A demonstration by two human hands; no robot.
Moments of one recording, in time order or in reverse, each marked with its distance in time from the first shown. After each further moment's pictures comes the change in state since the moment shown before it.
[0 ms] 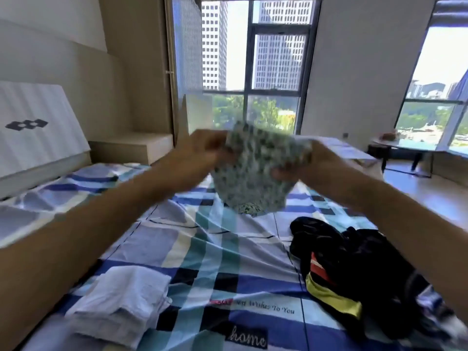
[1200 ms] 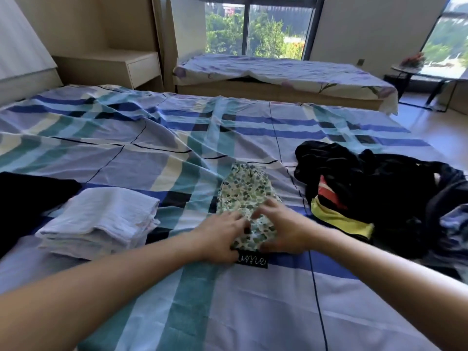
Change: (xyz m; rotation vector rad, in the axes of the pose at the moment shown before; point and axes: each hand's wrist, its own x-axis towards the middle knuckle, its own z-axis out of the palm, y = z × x) left_hand -0.119 -0.243 0.203 0.740 -0.642 -0.227; right_hand -0.101 0.278 0.104 -0.769 -0.500 0.426
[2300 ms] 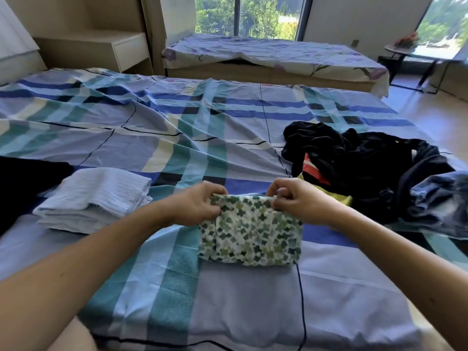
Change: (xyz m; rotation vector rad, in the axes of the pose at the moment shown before) left_hand -0.043 0.010 -0.044 -0.724 0.041 -0.127; right_hand -0.063 0.006 -0.024 0.457 0.168 0.131
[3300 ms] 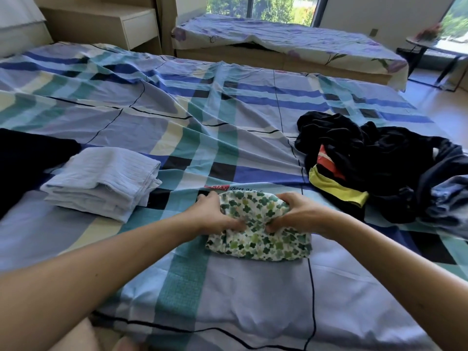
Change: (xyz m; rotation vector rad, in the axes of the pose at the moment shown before) left_hand 0.002 -0.039 0.052 -0.116 0.075 -0.404; right_hand -0.004 -0.011 0.035 0.204 -0.231 0.301
